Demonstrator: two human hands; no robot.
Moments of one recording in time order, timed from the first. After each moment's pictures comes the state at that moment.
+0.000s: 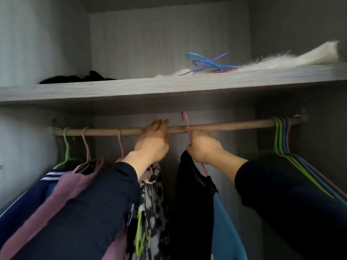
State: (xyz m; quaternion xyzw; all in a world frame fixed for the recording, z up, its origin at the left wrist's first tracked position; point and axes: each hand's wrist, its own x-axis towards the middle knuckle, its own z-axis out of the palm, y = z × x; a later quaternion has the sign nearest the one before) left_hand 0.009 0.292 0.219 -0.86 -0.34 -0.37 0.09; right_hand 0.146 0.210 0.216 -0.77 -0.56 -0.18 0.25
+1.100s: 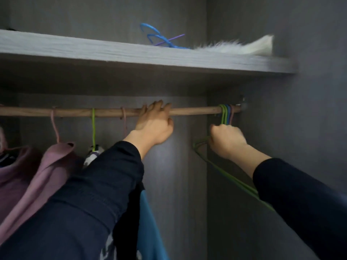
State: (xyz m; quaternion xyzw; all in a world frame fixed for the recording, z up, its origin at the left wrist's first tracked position) left_hand 0.119 0.251 0.216 -0.88 -0.22 -0.39 0.14; right_hand 0.270 0.104 0.180 -0.82 -0.41 -0.40 0.07
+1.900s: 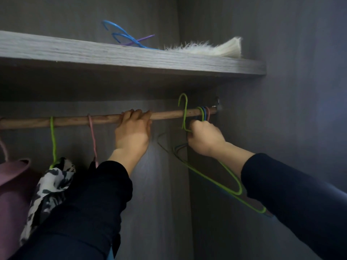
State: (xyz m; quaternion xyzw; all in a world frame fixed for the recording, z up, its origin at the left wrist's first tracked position) left_hand 0.148 0.260 0.195 -0.82 -0.18 -0.53 0.12; right_hand 0.266 0.100 0.193 -0.83 -0.42 -0.31 0.21
